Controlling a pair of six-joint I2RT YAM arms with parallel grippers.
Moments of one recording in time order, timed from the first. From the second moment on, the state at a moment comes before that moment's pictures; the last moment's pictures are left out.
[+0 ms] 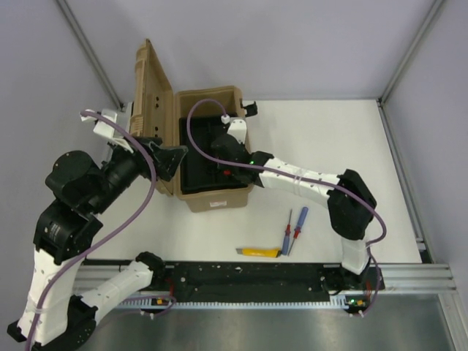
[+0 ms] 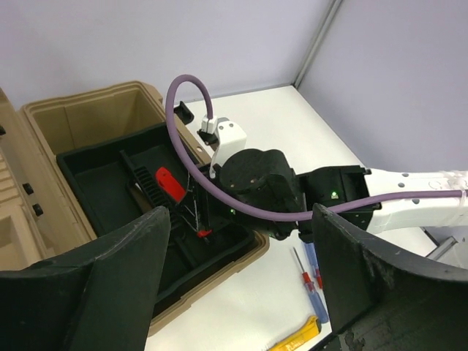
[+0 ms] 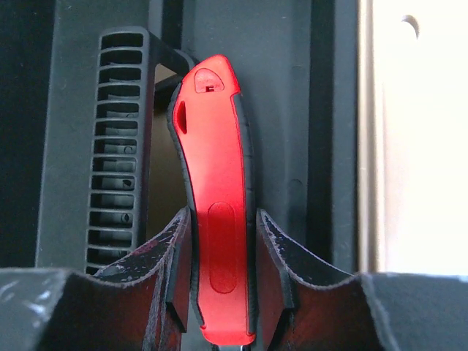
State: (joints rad) left arm -0.52 0.82 1.52 -0.72 0.07 -0.28; right arm 0.96 1.88 1.55 -0.30 0.56 0.61
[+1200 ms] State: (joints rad) left arm -0.52 0.80 1.52 -0.77 0.00 -0.23; right arm 0.90 1.46 1.48 -0.48 0.16 0.33
